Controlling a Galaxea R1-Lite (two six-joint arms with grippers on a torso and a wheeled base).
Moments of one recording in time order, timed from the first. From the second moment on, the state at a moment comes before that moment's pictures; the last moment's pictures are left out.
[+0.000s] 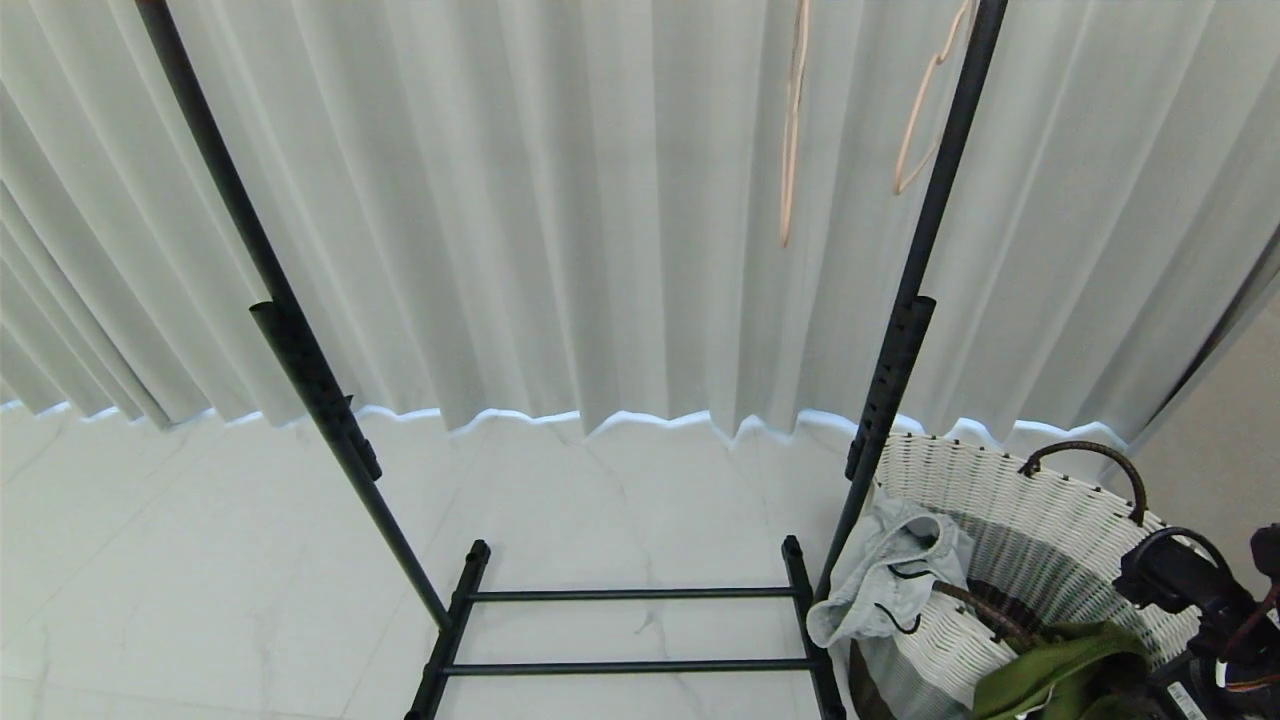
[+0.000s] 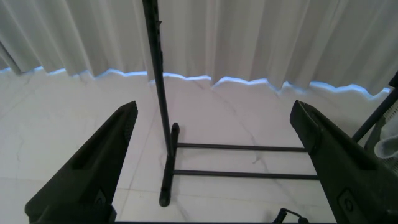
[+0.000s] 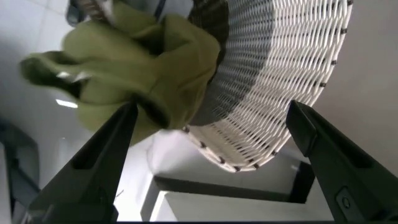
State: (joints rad) left arm 0.00 0.00 0.00 0.00 0.00 0.02; right arm 0.01 1.51 -0.24 -0.46 -0.16 -0.49
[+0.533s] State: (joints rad) left arm 0.00 0.00 0.00 0.00 0.00 0.02; right arm -0.01 1.63 -0.24 -0.63 -0.21 -0.49
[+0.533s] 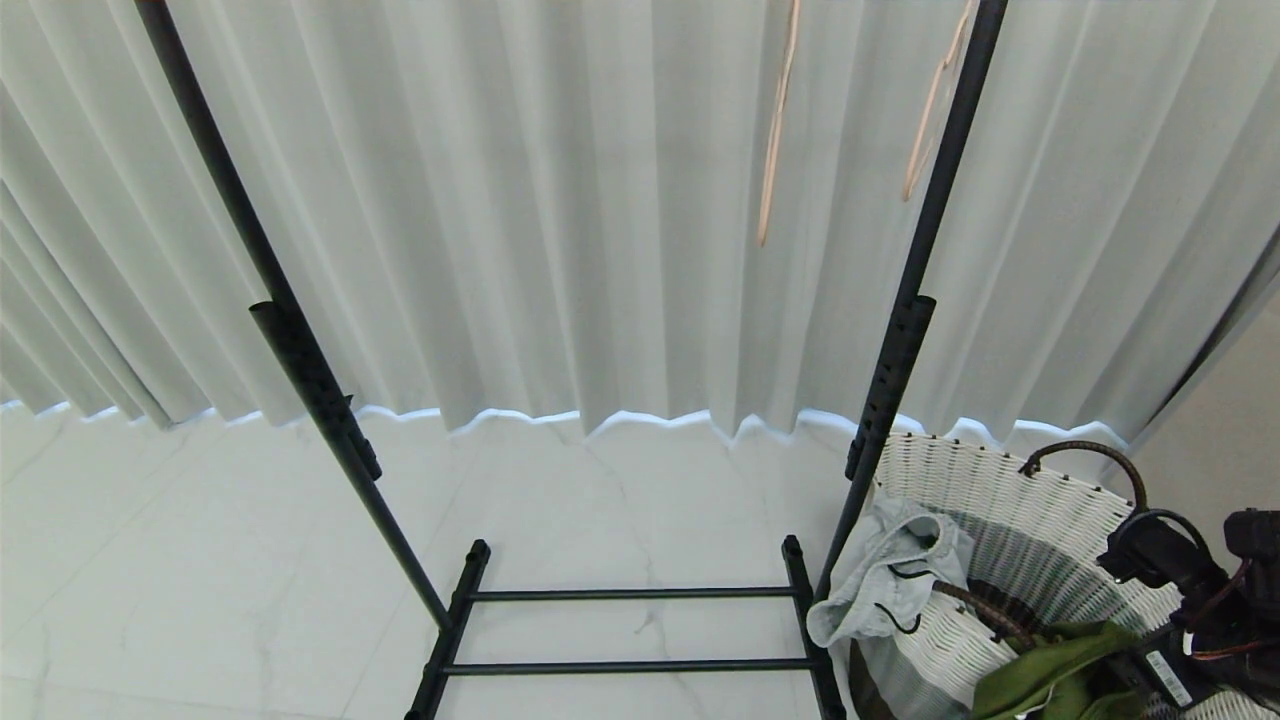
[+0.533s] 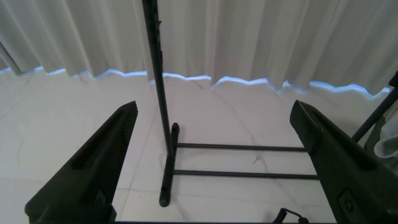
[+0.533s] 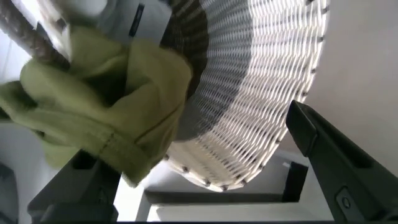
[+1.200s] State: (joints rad) left arm 0.00 0.00 0.00 0.00 0.00 0.02; right arm 0.00 1.54 -0.23 -0.63 -0.20 -0.49
